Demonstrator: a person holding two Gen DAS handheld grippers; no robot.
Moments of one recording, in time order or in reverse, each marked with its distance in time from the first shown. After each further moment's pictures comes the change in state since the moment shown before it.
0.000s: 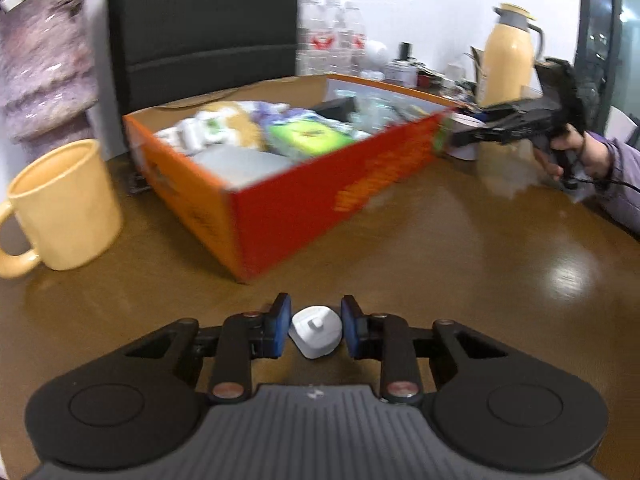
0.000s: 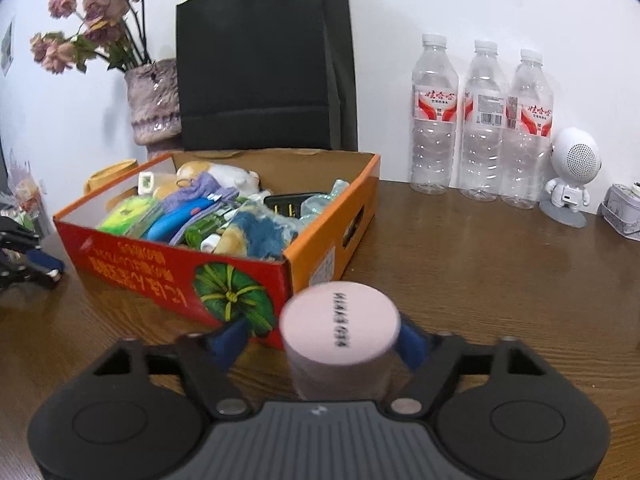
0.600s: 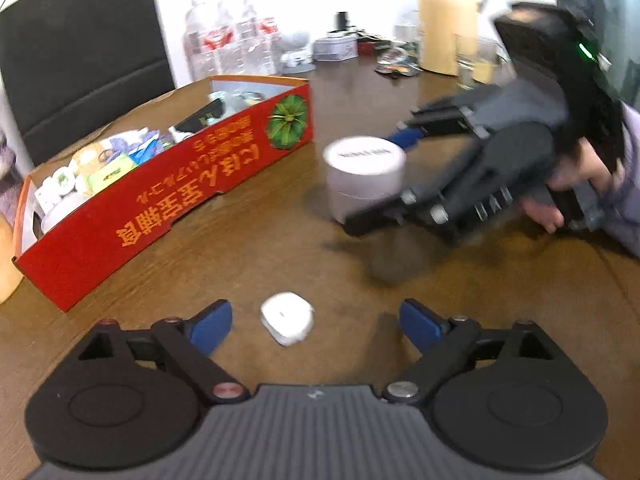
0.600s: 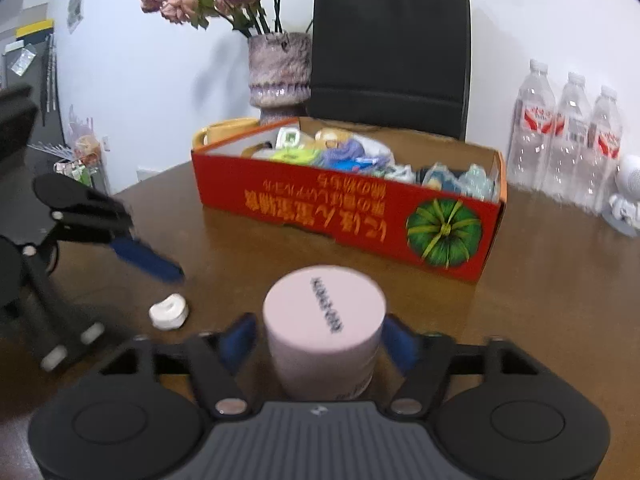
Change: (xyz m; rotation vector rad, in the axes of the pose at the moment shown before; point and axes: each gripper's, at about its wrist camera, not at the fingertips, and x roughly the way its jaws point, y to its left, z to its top) left arm 0.026 -0.185 0.024 0.122 0.093 0.089; right arm -0.057 0.108 -0.039 -0.082 0.018 0.152
